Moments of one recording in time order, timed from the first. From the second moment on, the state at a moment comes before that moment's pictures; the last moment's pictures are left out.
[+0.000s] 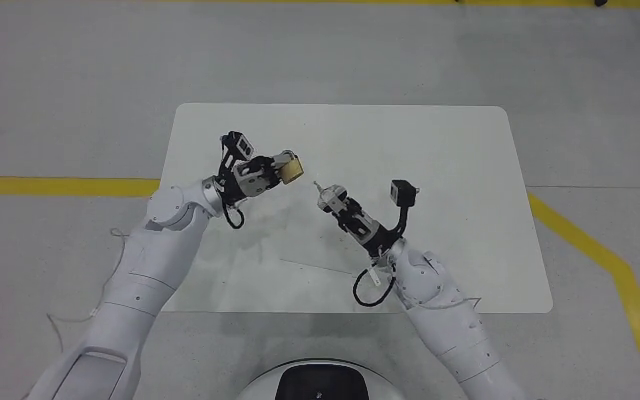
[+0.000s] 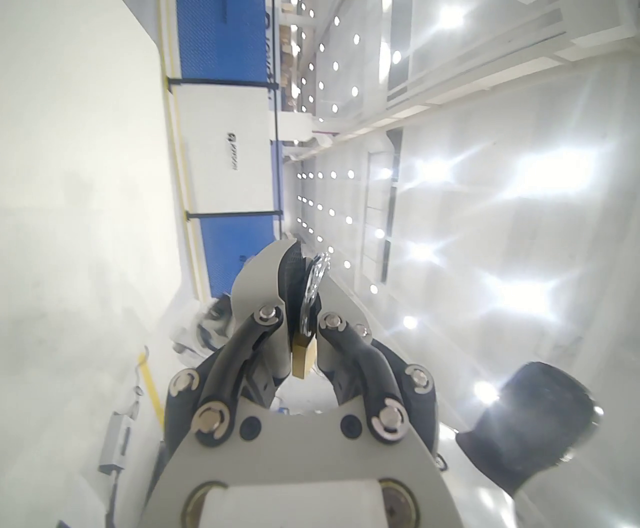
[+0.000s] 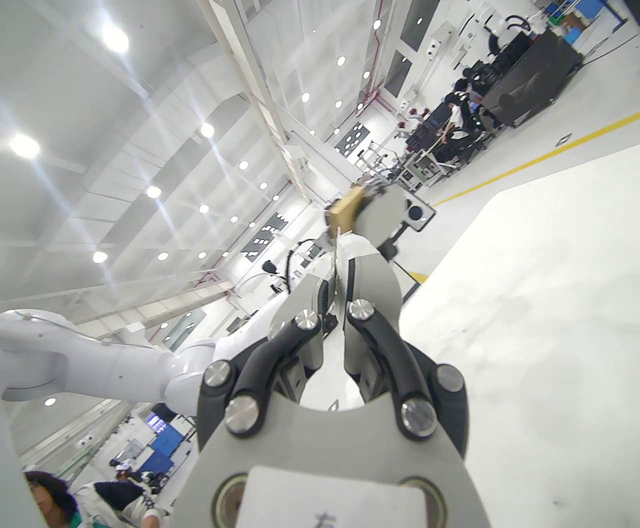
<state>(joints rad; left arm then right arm) 0.89 -1.24 -1.15 -1.13 -0.65 -0.21 -0.98 -1.26 -1.30 1.10 -1.45 -0.16 -0.79 0.18</state>
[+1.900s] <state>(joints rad) 0.96 -1.25 -1.14 -1.26 -0.49 -0.14 -0.76 -1.32 -1.33 1.05 -1.53 -0.09 -0.47 0.14</state>
